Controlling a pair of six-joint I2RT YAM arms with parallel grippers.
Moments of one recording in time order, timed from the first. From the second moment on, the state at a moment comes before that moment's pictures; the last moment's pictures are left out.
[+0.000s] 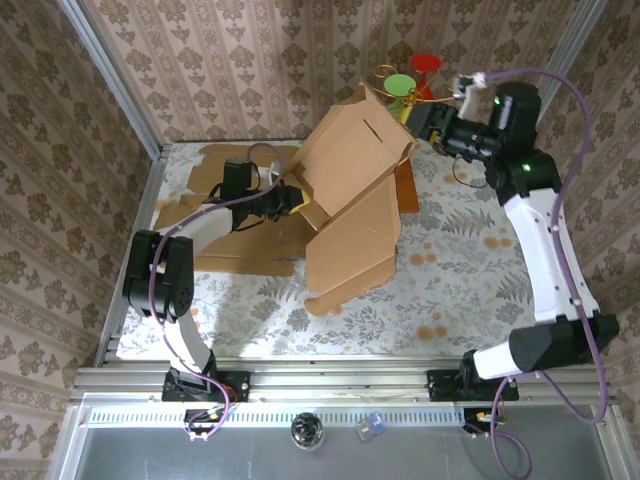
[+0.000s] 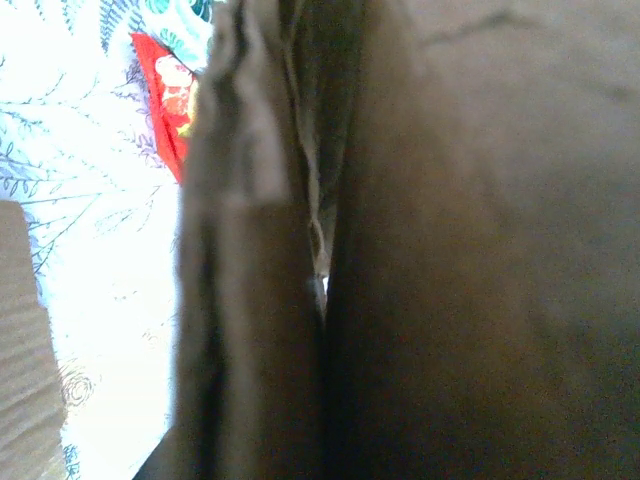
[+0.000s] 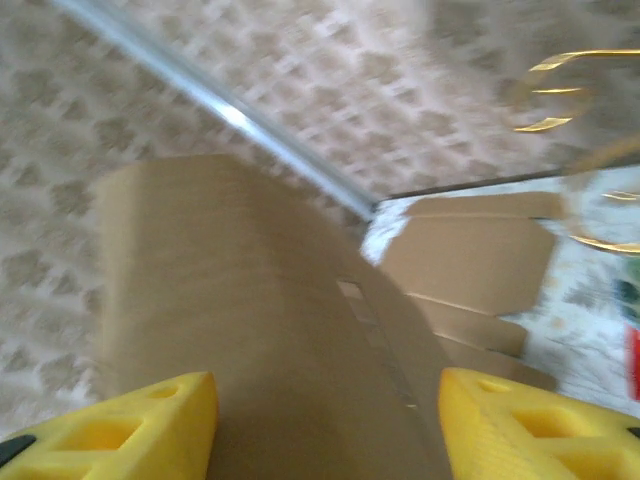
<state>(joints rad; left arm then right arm) -0.29 1.79 1.16 0.04 0.93 -0.78 0.04 1.38 1.63 -0.50 -0.67 0.73</state>
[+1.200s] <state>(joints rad) -0.30 1.79 1.16 0.14 0.93 -0.86 0.22 1.25 1.15 0.03 -0.55 1.30</state>
